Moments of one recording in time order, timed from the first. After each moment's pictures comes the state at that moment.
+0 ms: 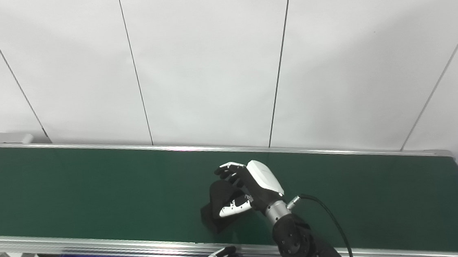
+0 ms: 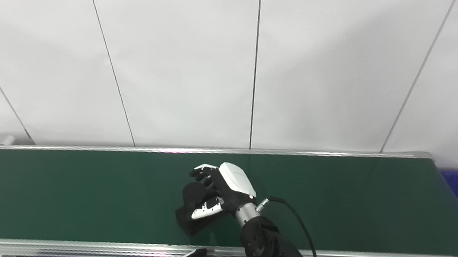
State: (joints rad) left arm 0.12 0.05 -0.17 0.26 -0.06 -0.34 -0.32; right arm -0.63 0.03 0.42 0.69 -0.56 -0.12 -0.18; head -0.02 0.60
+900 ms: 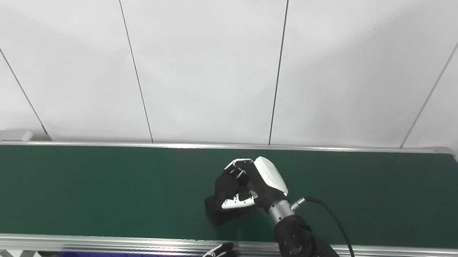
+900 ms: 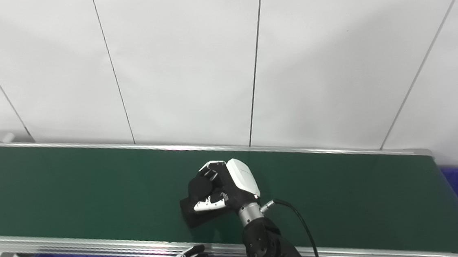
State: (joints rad) left arm 0.12 0.05 -0.16 0.26 -0.06 -0.33 -0.32; right arm -0.62 0.04 0.39 0.70 -0.53 -0.17 -0.22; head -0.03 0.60
